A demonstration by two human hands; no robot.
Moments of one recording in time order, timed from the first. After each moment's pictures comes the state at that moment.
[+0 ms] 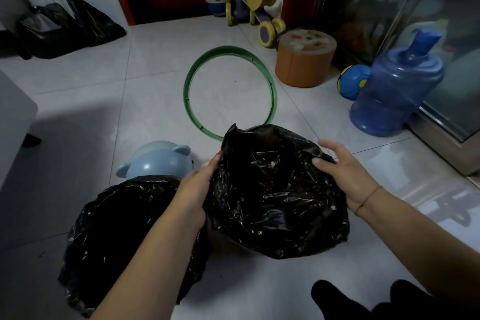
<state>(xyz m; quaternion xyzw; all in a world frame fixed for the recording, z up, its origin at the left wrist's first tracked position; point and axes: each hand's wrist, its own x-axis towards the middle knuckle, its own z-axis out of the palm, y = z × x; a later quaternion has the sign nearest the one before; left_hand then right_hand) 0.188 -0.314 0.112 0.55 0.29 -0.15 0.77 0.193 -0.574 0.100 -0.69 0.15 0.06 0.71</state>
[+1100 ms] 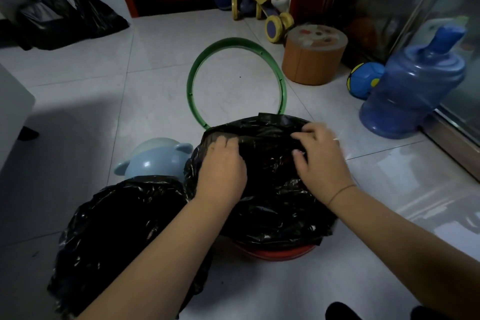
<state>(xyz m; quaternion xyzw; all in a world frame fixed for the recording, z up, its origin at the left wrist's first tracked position) 0.223 -0.333 0.102 0.98 -0.05 0.09 0.19 0.231 -0.524 0.090 -0.97 -0.07 -0.17 0.19</state>
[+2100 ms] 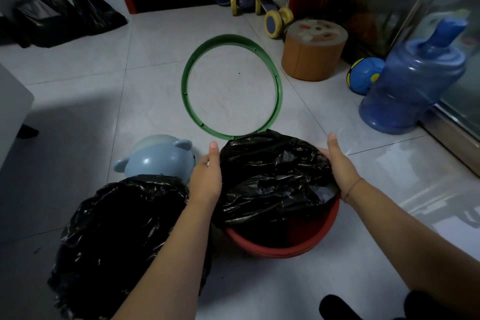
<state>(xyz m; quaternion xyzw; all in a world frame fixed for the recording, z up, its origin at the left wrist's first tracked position) 0.229 -0.316 0.051 0.80 0.24 -0.03 0.55 0.244 -0.570 0.046 -0.71 0.19 0.13 0.67</state>
